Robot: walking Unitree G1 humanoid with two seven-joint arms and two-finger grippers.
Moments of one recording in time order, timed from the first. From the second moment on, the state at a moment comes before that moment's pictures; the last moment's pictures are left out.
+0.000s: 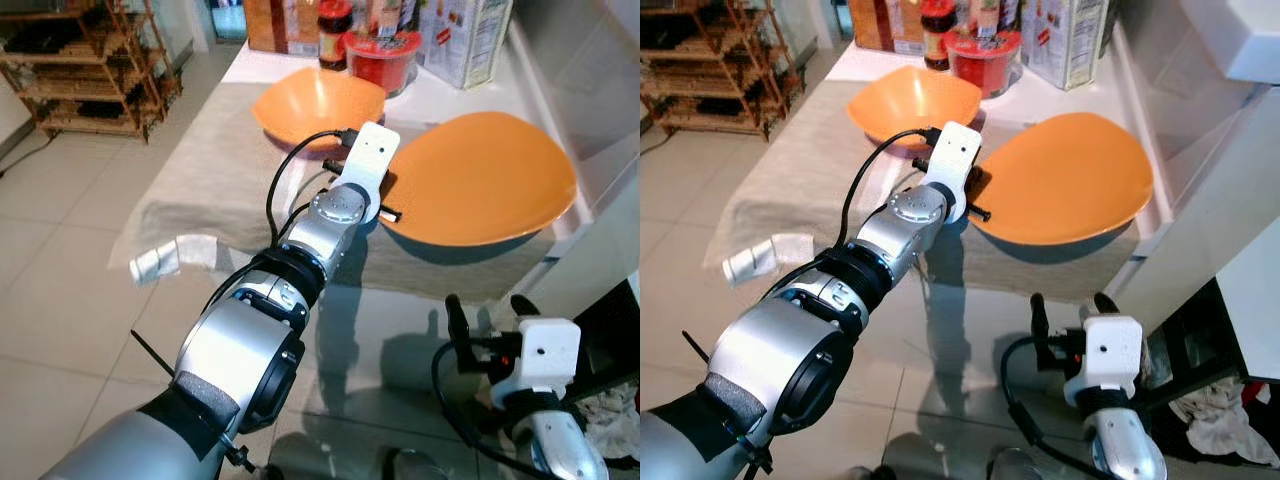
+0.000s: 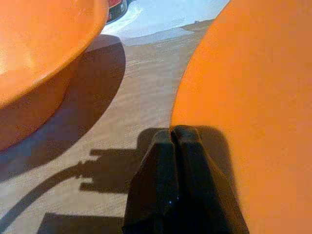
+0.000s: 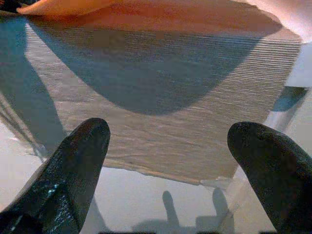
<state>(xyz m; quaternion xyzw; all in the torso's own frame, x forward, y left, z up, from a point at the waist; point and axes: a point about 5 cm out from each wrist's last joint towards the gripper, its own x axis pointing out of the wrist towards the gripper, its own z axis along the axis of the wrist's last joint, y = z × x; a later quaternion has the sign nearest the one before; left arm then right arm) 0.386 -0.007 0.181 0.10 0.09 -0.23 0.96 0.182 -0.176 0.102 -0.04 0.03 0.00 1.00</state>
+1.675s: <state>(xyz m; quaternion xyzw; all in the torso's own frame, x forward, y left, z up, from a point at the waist) 0.385 -0.024 0.215 0.14 0.04 -0.27 0.95 0.187 -0.175 0.105 -0.05 0.02 0.01 1.00</state>
